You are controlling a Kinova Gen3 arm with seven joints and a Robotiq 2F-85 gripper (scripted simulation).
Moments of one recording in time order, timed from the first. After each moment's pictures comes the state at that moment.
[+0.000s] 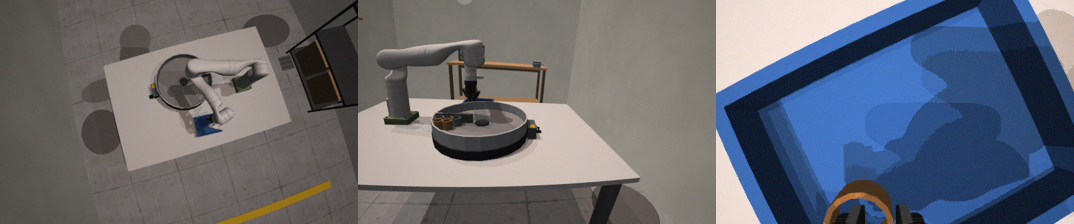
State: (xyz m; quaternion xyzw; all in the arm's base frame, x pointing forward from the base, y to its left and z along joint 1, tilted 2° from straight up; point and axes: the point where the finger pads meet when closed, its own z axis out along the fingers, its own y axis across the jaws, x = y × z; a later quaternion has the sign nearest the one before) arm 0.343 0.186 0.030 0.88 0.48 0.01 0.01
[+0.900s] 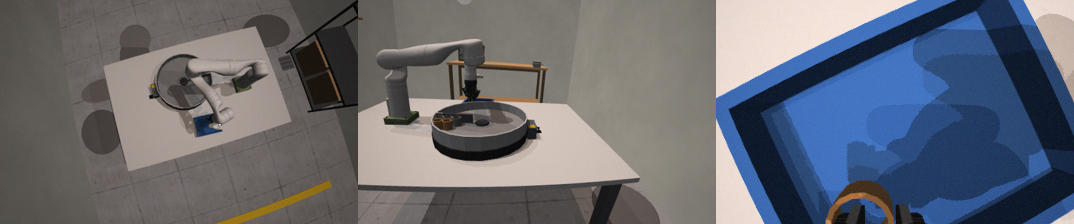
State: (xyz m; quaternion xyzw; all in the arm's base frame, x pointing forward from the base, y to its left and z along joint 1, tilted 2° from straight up) arm 0.343 0.187 0.034 0.88 0.48 0.01 0.01
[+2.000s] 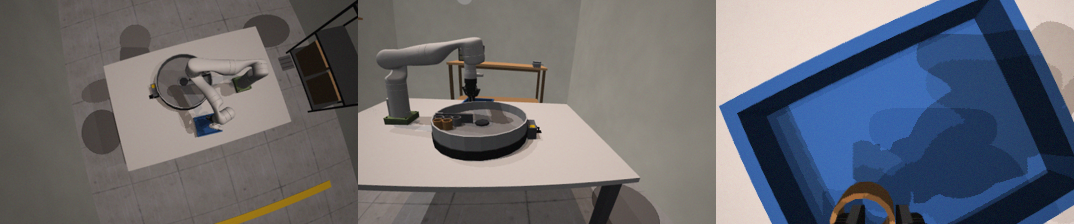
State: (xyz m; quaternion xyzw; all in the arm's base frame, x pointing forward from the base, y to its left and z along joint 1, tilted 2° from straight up) arm 0.343 0.189 0.041 0.88 0.48 0.01 0.01
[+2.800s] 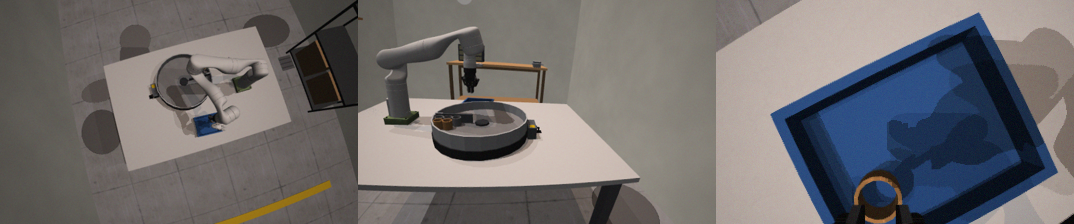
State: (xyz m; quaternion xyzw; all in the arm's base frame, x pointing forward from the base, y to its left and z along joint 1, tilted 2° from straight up) arm 0.337 0.194 0.105 0.88 0.47 0.01 0.00
